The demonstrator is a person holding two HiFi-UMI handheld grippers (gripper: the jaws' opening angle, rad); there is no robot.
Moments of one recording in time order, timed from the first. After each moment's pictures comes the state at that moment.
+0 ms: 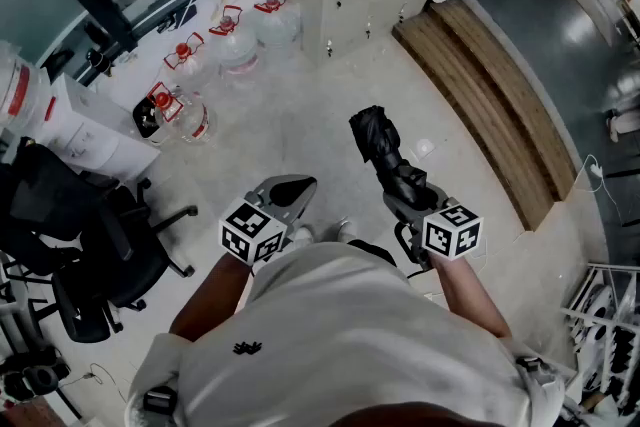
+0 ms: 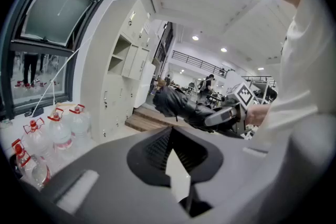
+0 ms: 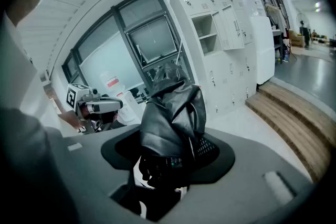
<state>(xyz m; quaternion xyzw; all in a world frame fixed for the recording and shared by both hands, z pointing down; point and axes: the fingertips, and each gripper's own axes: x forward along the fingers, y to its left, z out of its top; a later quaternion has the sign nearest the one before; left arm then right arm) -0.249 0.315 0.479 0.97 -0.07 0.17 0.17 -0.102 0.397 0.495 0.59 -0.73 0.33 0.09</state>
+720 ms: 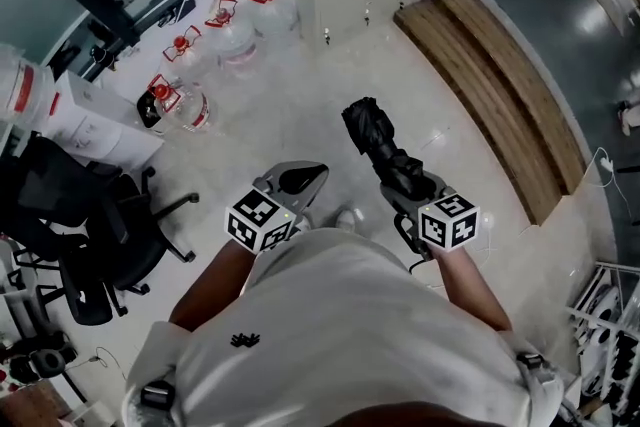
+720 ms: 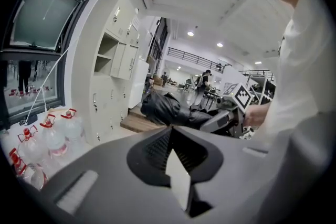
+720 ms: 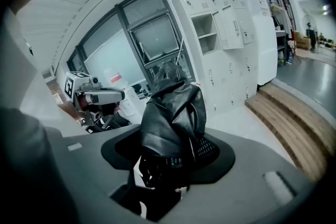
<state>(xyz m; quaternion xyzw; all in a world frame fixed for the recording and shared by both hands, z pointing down) -0.156 0.367 0.461 0.97 -0.06 0.18 0.14 -0.037 0.436 0.496 0.57 -0.74 0.33 0.12</state>
